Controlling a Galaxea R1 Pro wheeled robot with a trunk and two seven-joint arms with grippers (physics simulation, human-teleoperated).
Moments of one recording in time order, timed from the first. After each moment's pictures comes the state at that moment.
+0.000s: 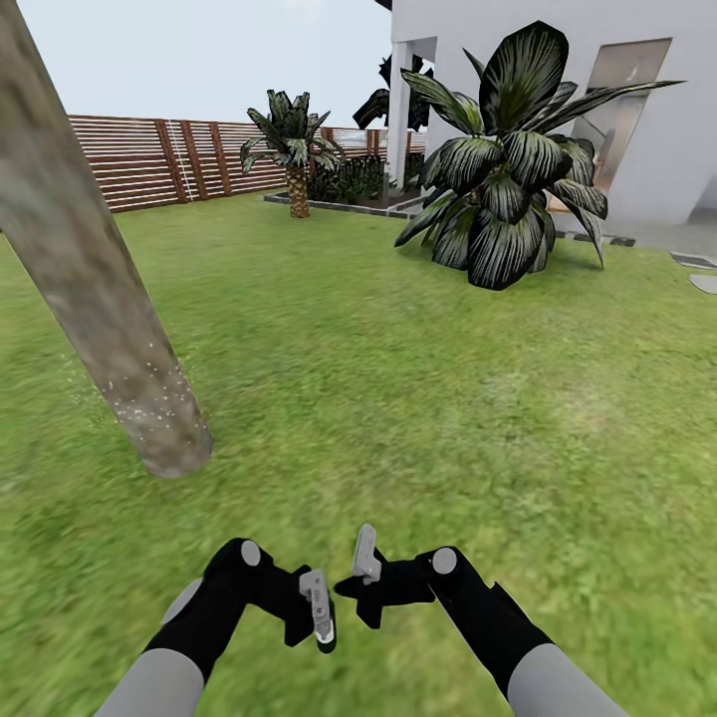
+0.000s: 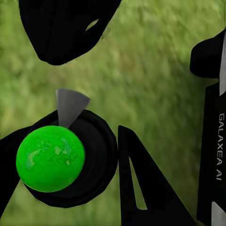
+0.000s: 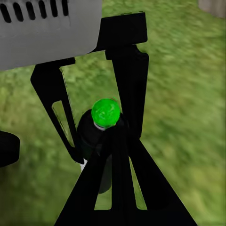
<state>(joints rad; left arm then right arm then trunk) -0.55 -0.10 -0.03 -0.86 -0.93 0.09 -1.25 -0.58 0.05 0.42 -0.81 0.33 0.00 0.93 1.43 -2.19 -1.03</state>
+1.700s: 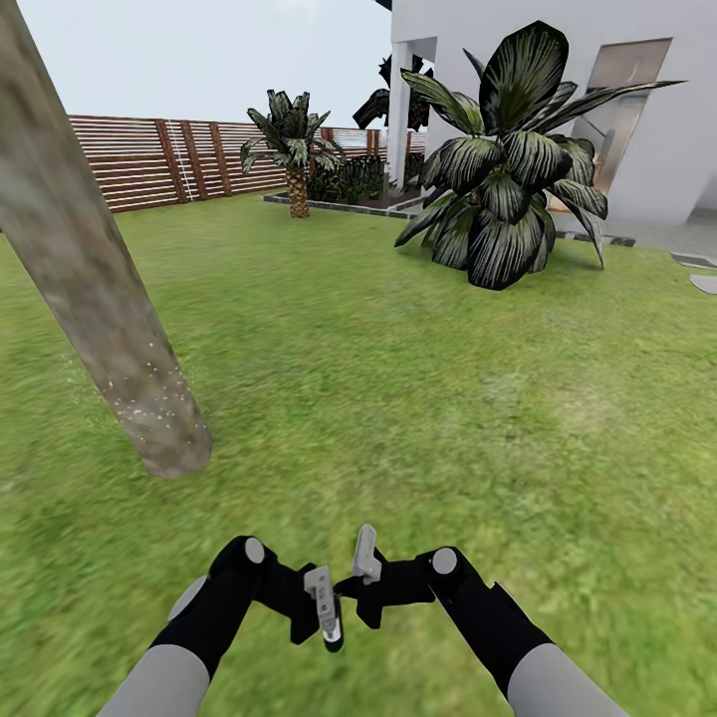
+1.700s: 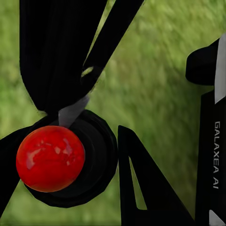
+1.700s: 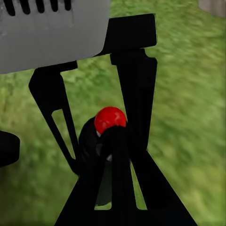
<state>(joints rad) -0.56 -0.11 -0.03 -0.85 -0.92 0.09 -1.26 -0.58 0.05 0.42 -0.81 0.33 0.00 0.93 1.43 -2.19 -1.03</state>
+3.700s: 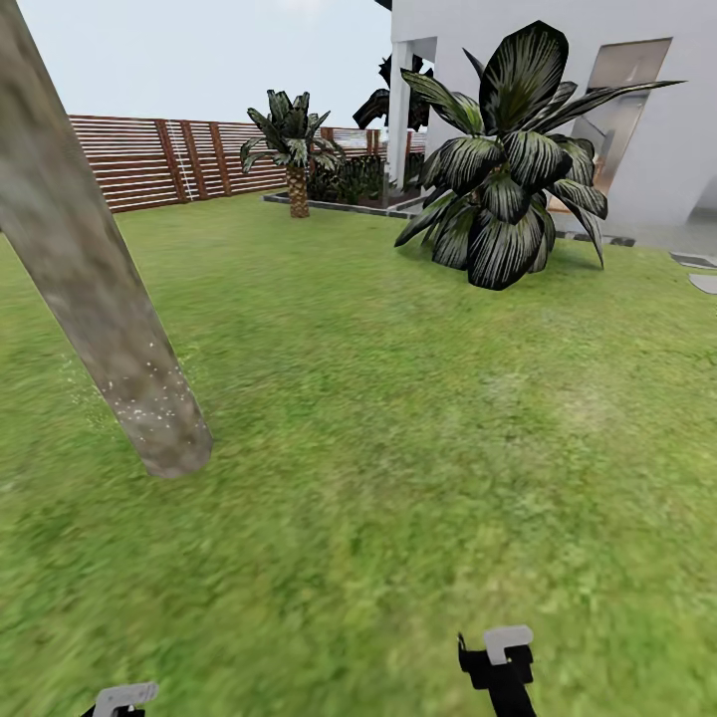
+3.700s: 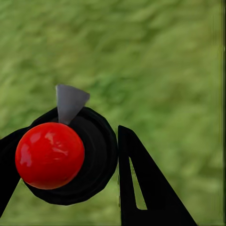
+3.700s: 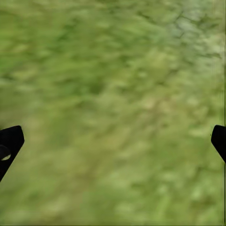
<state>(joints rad) -0.34 0.19 0.61 -0.19 -0.47 -0.37 -0.07 -0.44 0.02 -0.05 -0.15 0.31 -0.48 -0.27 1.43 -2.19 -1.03</state>
